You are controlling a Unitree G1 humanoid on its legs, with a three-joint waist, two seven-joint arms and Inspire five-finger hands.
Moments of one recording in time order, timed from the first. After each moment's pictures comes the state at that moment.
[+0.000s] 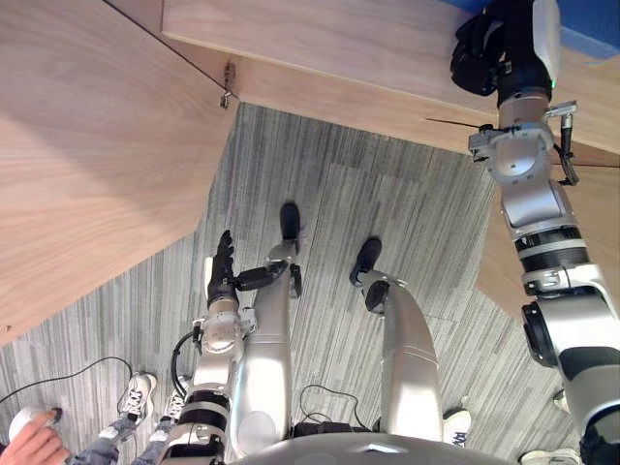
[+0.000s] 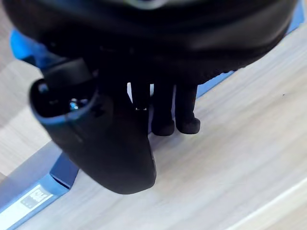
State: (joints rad) left arm -0.08 0.08 0.07 0.45 -0.06 -0.13 0.24; right arm -0.92 -0.57 0.11 0.49 -0.26 0.00 -0.34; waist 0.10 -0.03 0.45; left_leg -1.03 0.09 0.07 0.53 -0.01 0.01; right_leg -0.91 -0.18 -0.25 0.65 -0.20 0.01
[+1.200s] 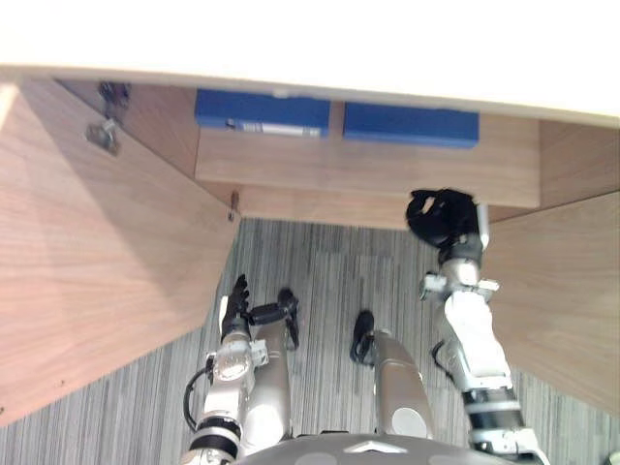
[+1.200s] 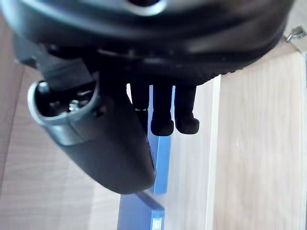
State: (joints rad) left arm 0.05 0.00 0.06 0.56 -0.02 -0.03 0.19; right arm 0.02 -0.08 0.04 0.00 0.06 -0.08 -0.22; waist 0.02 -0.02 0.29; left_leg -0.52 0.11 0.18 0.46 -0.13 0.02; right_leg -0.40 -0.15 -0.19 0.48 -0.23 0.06
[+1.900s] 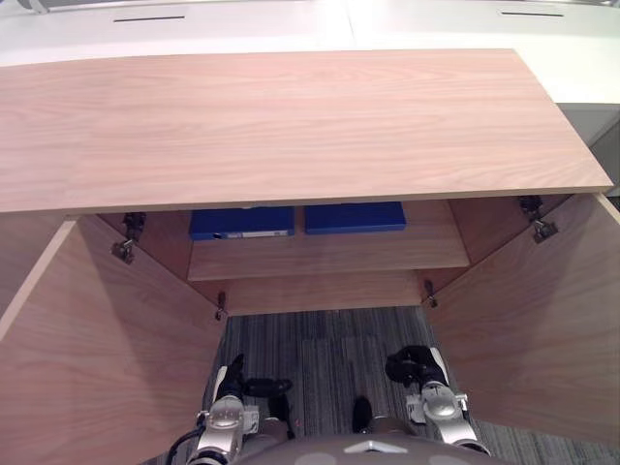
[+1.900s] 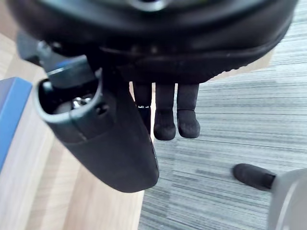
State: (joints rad) left arm 0.07 0.06 0.06 0.94 0.07 -0.01 0.17; right arm 0.06 -0.05 -0.07 0.87 -0.21 -0.04 -0.18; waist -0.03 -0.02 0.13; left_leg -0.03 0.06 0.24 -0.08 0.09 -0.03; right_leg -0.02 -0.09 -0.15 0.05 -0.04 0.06
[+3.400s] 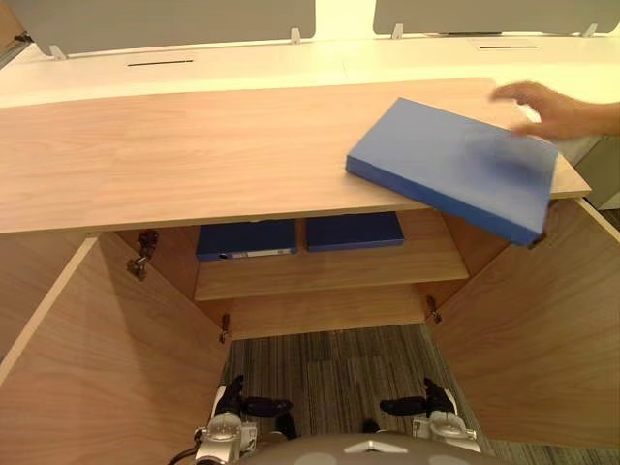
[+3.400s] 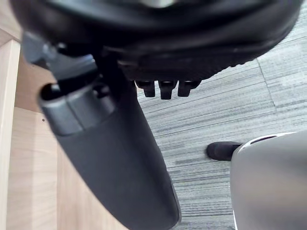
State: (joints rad) left arm 0.06 0.07 0.06 1.04 0.08 -0.01 0.14; right arm 0.01 -0.03 -0.22 1.07 -0.11 0.00 -0.18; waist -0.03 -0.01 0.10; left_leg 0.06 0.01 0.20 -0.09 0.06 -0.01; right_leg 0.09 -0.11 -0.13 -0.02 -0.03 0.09
